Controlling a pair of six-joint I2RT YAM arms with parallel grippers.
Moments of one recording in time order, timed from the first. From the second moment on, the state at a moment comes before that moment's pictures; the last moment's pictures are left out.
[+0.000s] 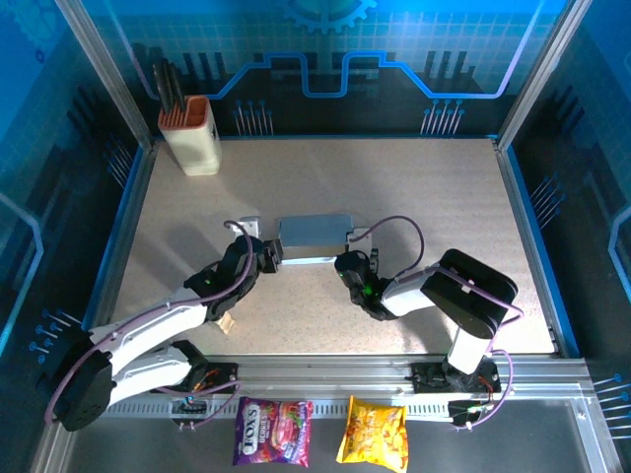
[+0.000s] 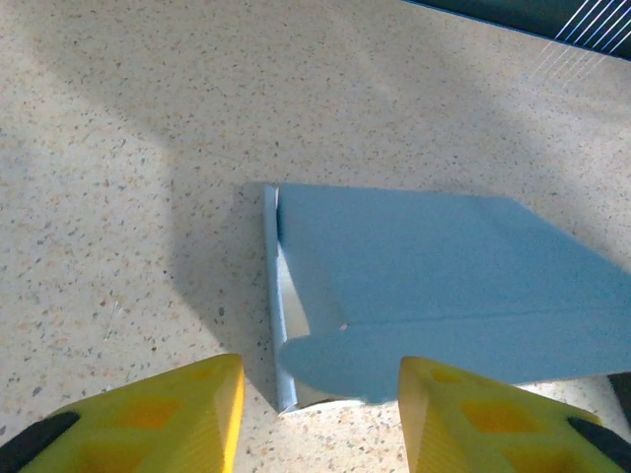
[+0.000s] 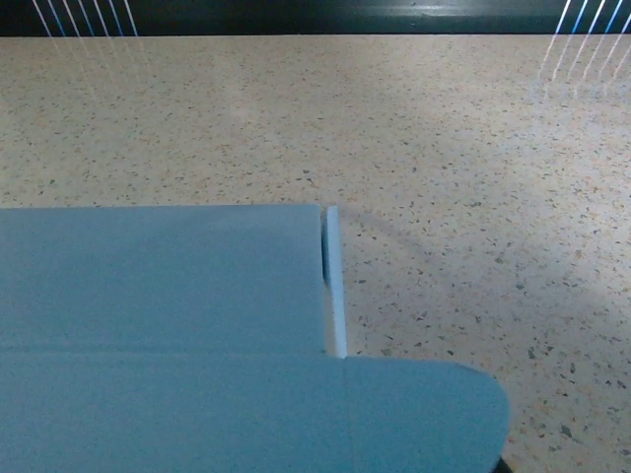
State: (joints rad) left arm -0.64 1.08 0.57 -0.07 -0.36 -0.59; right arm 0.89 1.74 0.57 0.67 0.81 0.40
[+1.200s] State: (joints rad) left arm -0.60 1.63 0.91 -0.25 -0.09 -0.62; right arm 0.75 1.26 0.74 -0.18 0.33 0.43
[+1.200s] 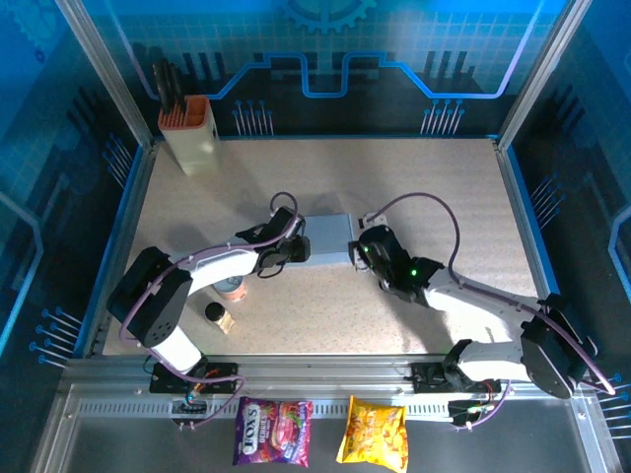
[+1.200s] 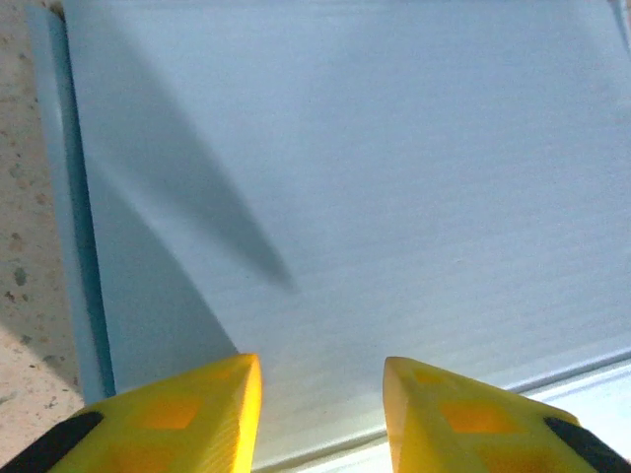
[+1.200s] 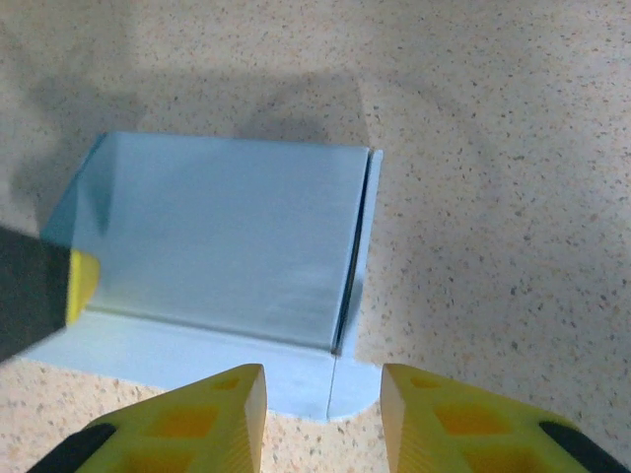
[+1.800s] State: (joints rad) left arm -0.58 1.65 0.91 -0.23 -0.05 -0.61; right arm 0.56 1.72 1.16 -0.51 -0.01 0.35
